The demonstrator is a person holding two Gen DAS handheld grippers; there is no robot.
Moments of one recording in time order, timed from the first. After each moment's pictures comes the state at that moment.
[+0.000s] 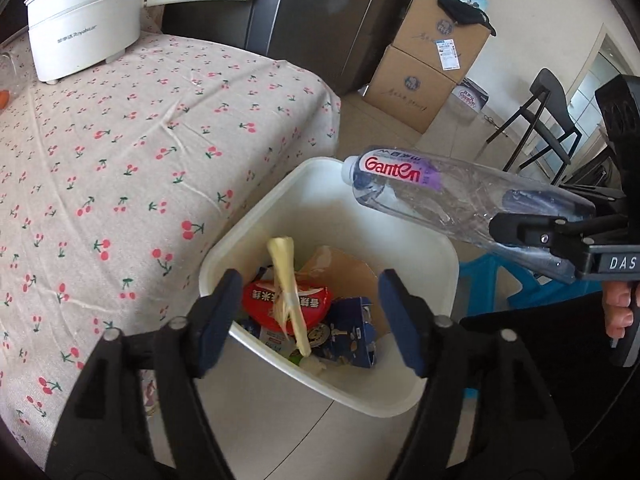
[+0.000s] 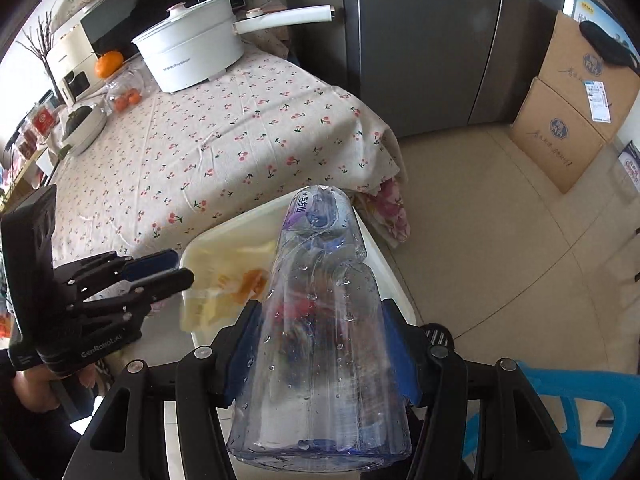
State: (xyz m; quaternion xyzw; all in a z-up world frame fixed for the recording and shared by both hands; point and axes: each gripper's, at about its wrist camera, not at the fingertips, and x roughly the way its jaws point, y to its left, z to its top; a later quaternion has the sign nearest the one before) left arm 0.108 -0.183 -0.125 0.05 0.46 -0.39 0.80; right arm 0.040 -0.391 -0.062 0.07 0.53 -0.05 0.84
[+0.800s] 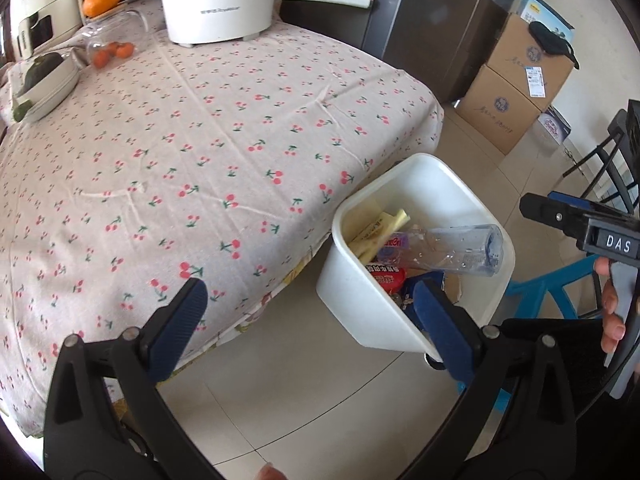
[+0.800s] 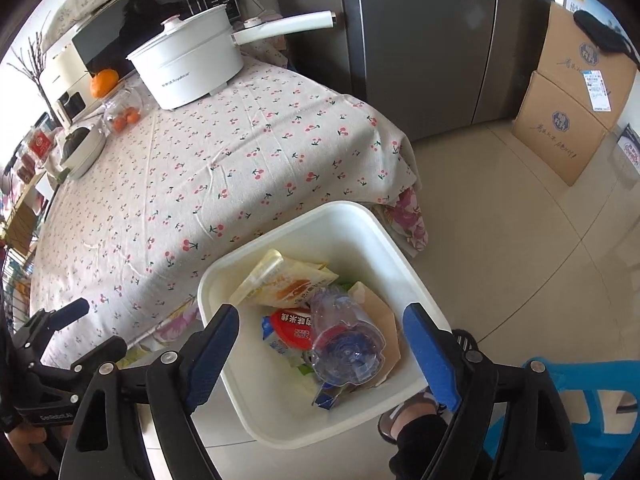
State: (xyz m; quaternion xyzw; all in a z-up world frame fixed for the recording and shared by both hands) left arm 0.086 -0.096 -0.103 0.04 0.49 -0.22 0.84; right arm 0.049 -0.362 -0.057 0.09 0.50 -0.06 0.86
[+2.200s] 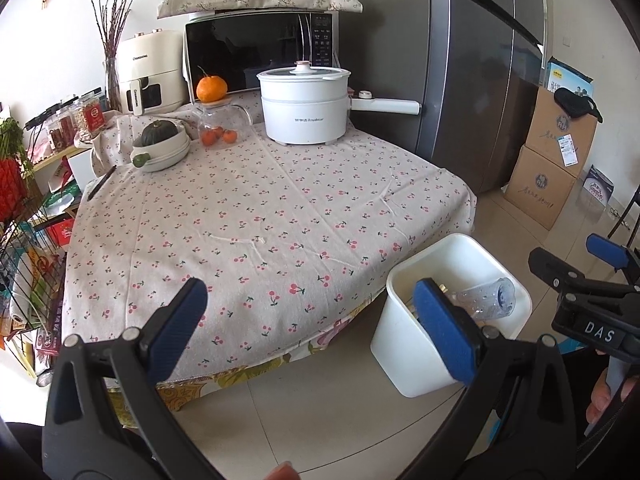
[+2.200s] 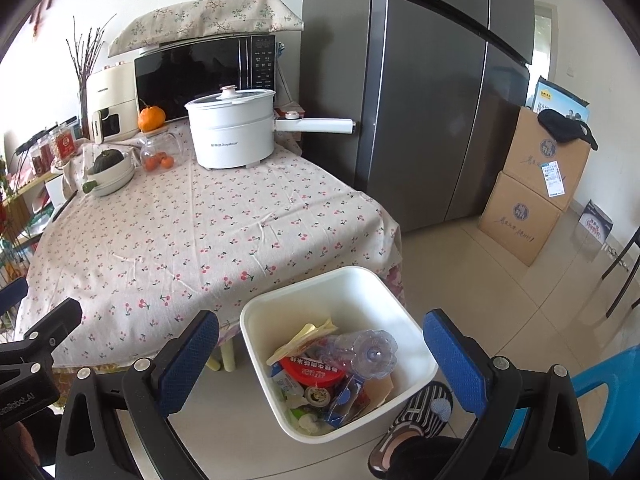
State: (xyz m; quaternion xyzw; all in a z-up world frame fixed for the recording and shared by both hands) left arm 0.000 -0.051 -0.037 0.03 0.32 -0.10 0.94; right arm -0.030 -0.274 -0.005 0.01 0.34 -0.11 0.93
